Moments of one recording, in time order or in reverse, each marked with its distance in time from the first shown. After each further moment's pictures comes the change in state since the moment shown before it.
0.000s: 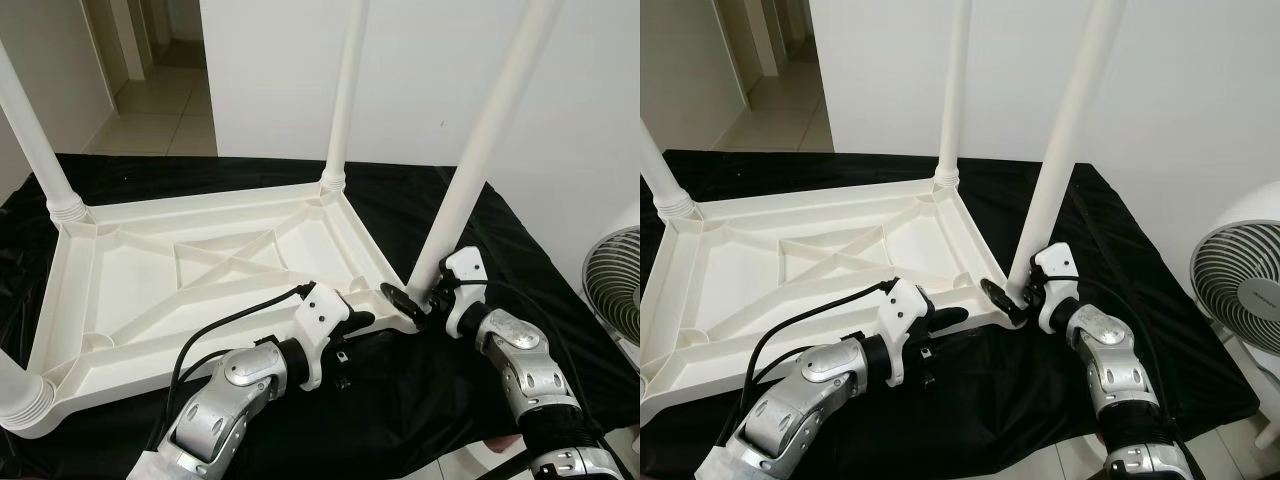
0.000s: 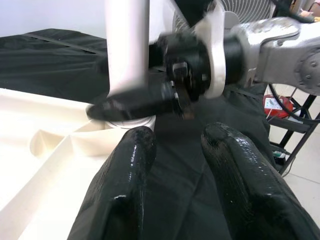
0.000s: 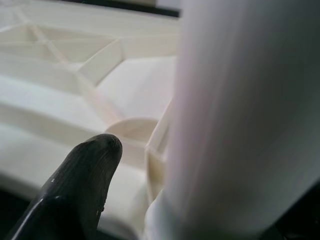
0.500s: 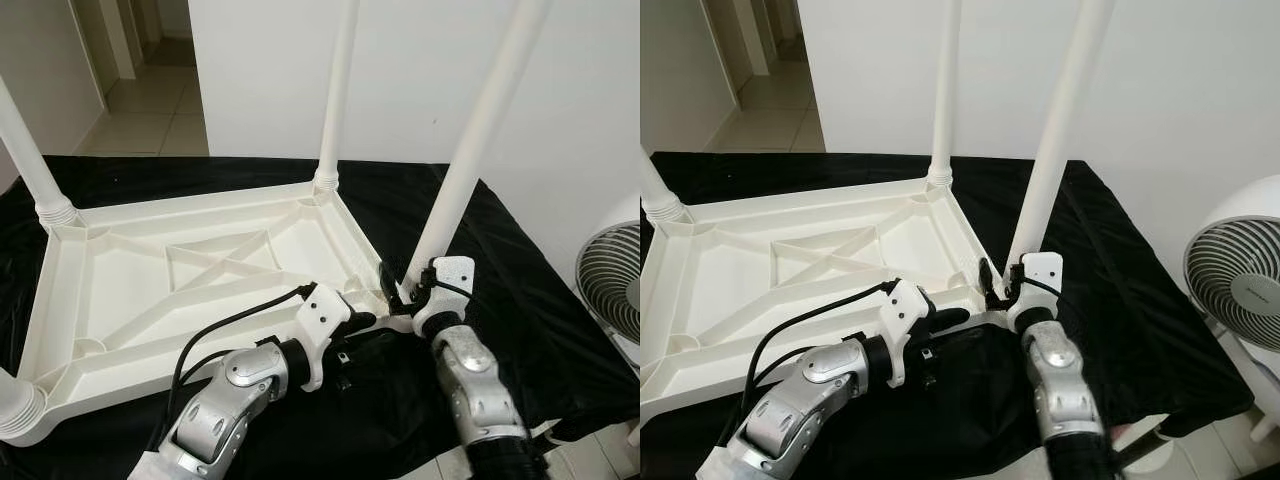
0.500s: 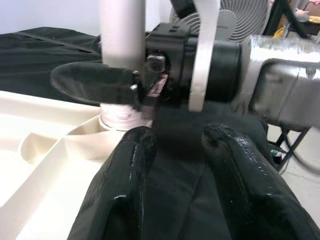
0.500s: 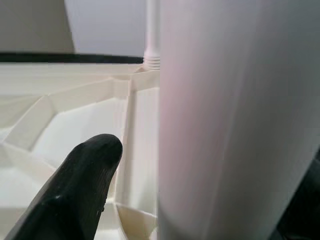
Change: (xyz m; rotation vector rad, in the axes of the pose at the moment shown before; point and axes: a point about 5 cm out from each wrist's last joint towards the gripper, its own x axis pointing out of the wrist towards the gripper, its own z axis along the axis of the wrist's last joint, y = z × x) left arm 0.001 -0.001 0.000 -0.001 0.001 -0.006; right arm 0.007 0.027 0.016 0.055 -0.149 -0.416
